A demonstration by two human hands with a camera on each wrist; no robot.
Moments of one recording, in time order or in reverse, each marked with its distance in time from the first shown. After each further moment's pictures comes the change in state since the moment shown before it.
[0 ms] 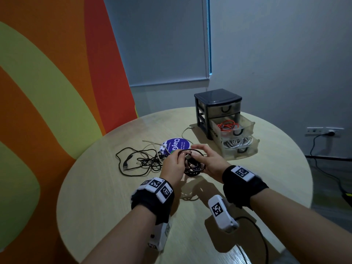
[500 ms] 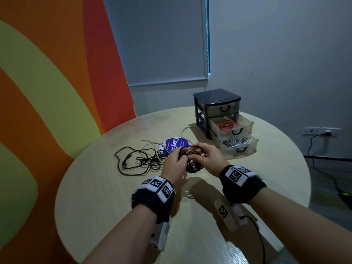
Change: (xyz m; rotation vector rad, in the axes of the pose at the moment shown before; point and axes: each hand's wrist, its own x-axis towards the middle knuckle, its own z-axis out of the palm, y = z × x) left_hand -0.005 0.008 -0.001 -0.169 -0.059 -0.050; right_hand 0.001 -0.003 -0.003 -0.714 0.151 -0.358
